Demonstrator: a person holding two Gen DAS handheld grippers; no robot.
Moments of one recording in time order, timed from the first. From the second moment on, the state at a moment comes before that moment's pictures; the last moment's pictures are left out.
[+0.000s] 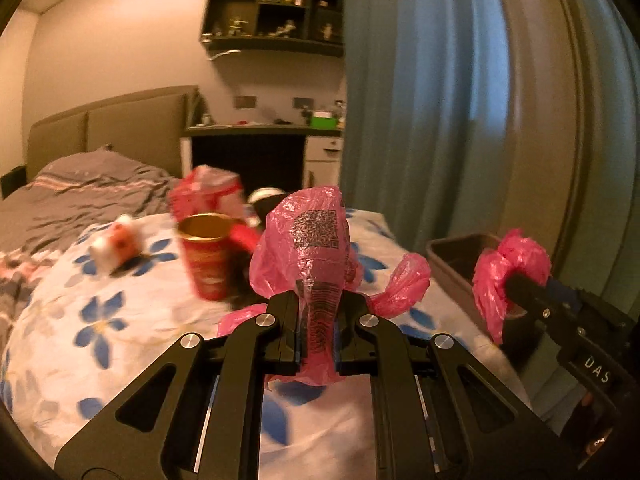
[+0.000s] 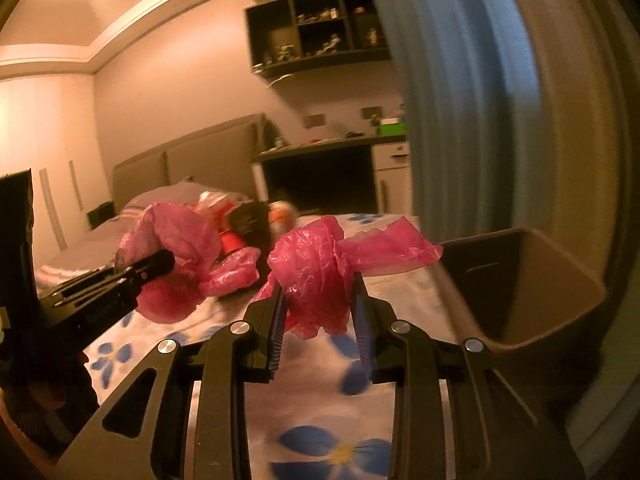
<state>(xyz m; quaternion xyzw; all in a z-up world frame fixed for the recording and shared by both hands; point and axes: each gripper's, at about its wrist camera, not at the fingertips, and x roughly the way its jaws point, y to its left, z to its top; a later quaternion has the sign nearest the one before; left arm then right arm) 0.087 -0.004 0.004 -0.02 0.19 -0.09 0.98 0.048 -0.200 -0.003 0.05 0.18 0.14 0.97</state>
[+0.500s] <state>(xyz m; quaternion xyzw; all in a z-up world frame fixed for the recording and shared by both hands) 0.132 -0.098 0.010 0.01 0.19 -0.16 0.97 0.079 -0.282 0.001 0.07 0.14 0.04 0.99</state>
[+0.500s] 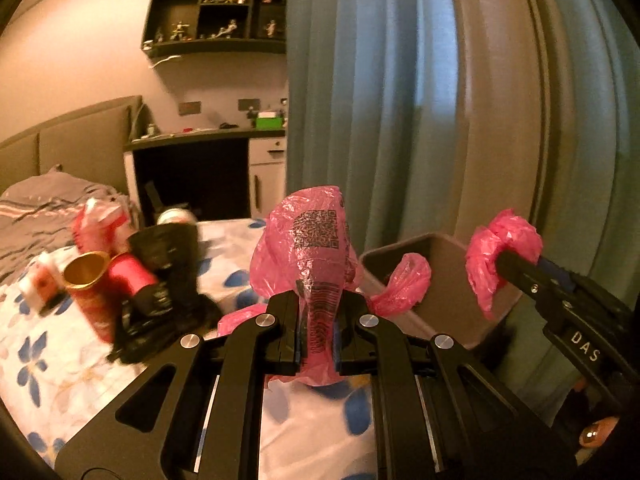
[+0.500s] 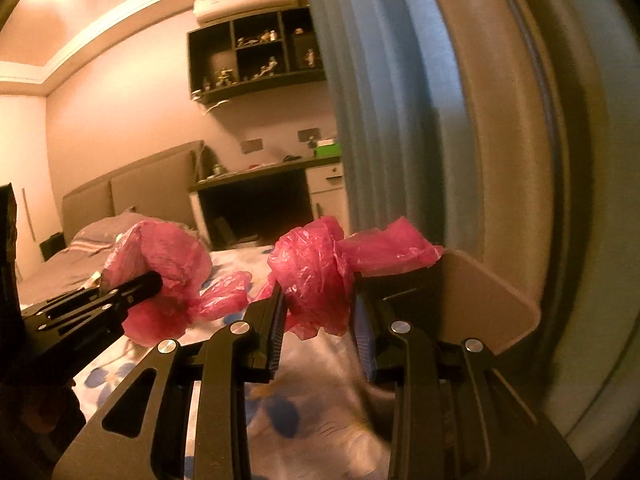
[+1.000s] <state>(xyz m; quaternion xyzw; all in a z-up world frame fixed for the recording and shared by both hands) 0.178 -0.182 0.006 0.02 0.19 -0.23 0.95 0.115 -0.351 -0.002 0.09 0.13 -0.04 0.99</state>
